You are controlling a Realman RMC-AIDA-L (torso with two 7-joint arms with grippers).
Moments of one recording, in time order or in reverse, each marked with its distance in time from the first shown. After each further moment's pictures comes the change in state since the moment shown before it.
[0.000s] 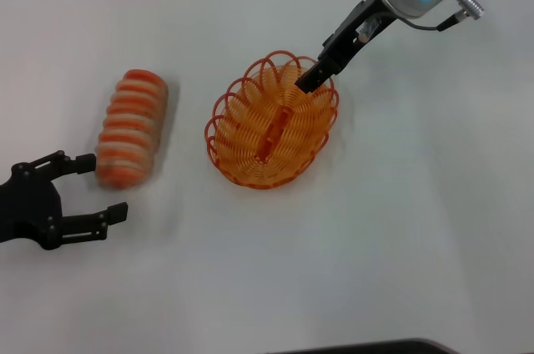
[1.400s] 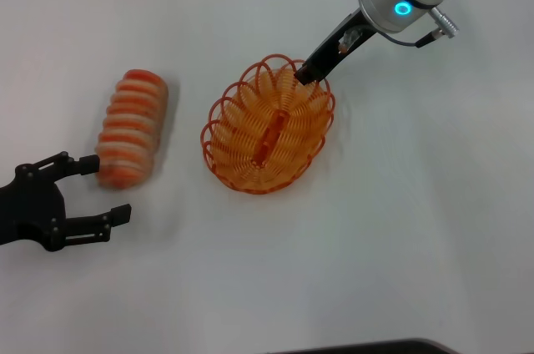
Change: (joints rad) left arm -0.002 -0.002 0.003 -0.008 0.000 -0.001 0.012; right arm 0.041 0.001 -0.011 0.168 0.040 0.149 0.033
